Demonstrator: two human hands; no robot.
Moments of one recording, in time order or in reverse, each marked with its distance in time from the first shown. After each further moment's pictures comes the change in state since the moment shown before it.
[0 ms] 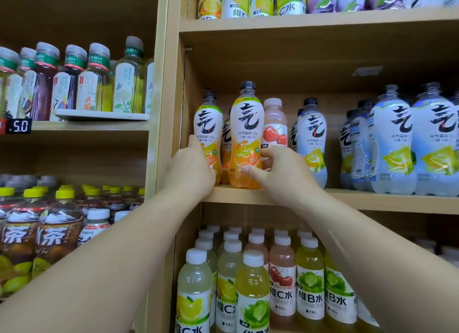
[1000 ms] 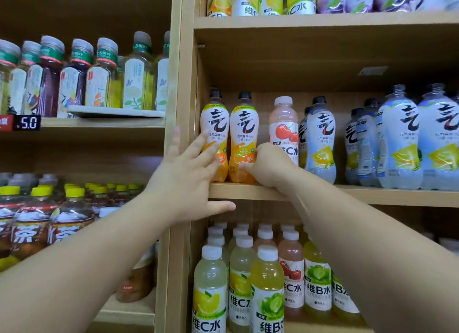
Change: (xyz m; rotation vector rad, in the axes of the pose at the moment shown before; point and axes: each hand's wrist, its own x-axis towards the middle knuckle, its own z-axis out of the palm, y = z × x) left_hand -0.015 -0.046 -0.039 0.803 -0.083 0.678; right_hand 0.041 -0.030 0.040 -0.241 -0.178 0.166
